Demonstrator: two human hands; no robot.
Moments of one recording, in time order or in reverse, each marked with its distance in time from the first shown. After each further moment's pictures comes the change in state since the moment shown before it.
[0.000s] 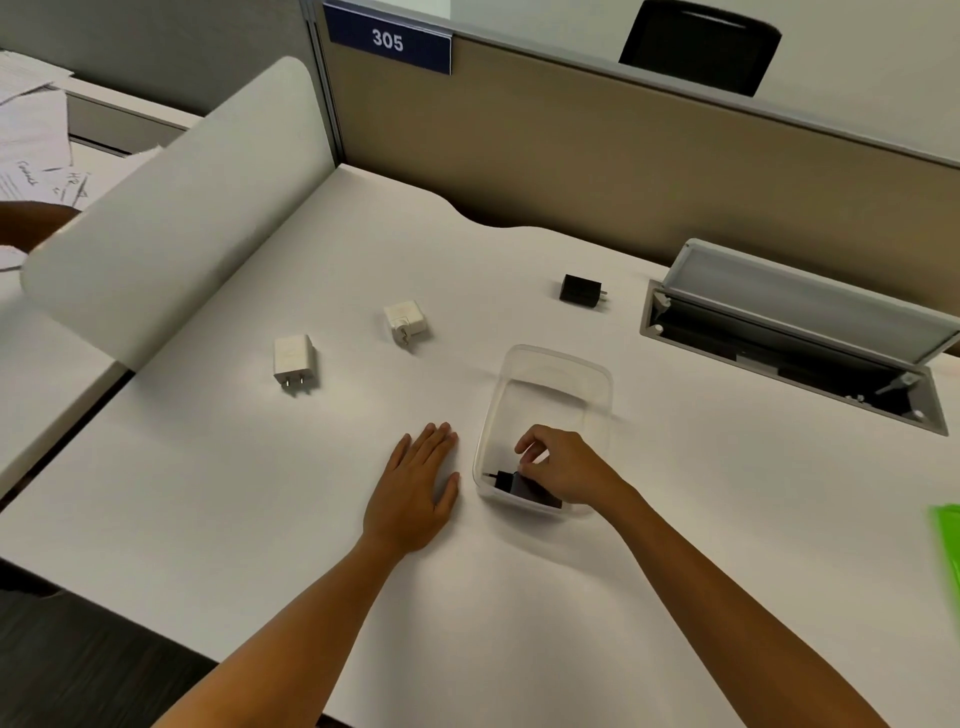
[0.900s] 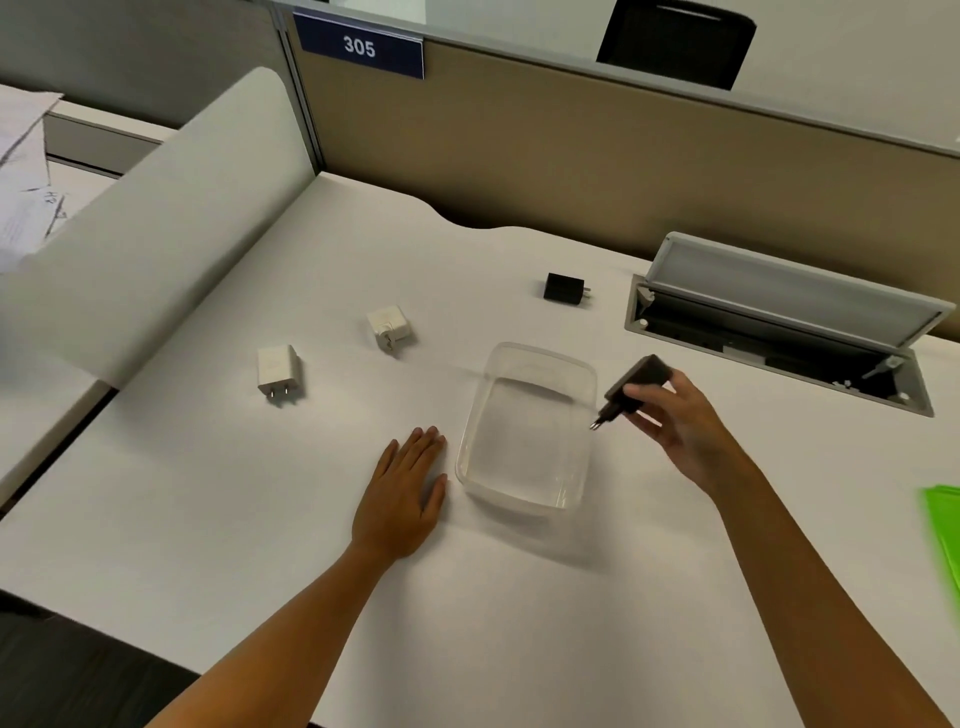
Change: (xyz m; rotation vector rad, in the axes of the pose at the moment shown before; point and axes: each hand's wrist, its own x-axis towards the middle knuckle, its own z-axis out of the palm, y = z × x) left_hand 0.000 0.002 -0.003 -0.028 -0.021 0.005; right_hand -0.036 0.052 -0.108 1.070 0.303 -0.044
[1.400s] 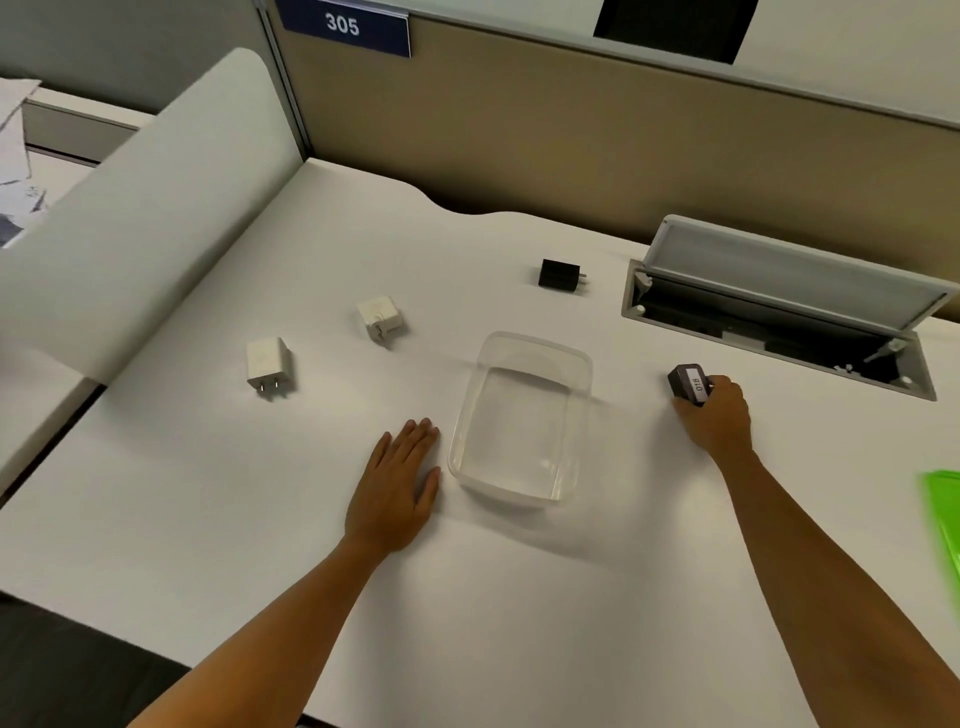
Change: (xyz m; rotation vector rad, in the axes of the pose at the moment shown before) left_hand 0.000 0.001 -0.001 0.023 -0.014 0.010; right_hand 0.066 0.053 -0.094 -1.014 0.553 0.022
